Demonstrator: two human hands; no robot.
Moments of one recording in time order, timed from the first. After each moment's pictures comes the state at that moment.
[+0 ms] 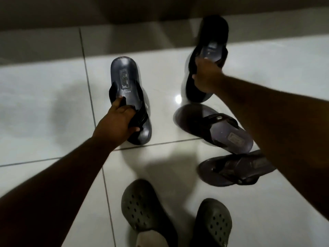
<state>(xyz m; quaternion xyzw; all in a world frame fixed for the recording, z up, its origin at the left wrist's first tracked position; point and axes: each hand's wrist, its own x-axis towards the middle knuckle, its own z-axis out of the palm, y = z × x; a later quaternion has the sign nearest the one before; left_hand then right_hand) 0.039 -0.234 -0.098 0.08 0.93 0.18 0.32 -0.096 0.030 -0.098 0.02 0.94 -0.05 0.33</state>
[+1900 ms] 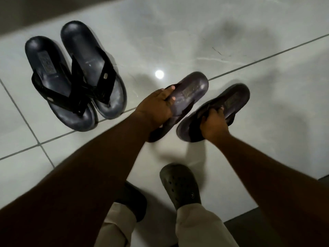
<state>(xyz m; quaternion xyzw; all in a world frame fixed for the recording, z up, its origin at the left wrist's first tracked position) 0.081 0.046 -0.101 0.43 0.81 0.02 0.39 0.177 0.227 -0.092 0.36 0.84 -0.18 0.36</state>
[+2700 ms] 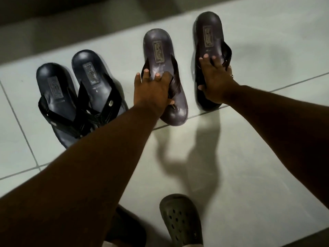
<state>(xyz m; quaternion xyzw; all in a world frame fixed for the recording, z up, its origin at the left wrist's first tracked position) -0.015 0.066 -0.110 0.15 0.94 0.05 0.29 -0.013 0.277 -0.123 0.00 0.95 -0.09 0.31</state>
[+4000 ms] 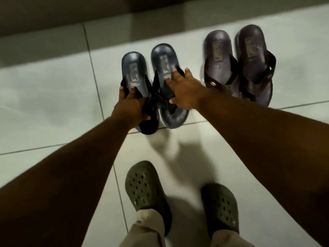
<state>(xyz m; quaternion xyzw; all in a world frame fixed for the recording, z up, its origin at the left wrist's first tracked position) 0.034 -0.194 -0.099 0.09 0.91 0.05 0.39 -0.015 0.014 -0.104 -0.18 0.90 -0.07 0.39</state>
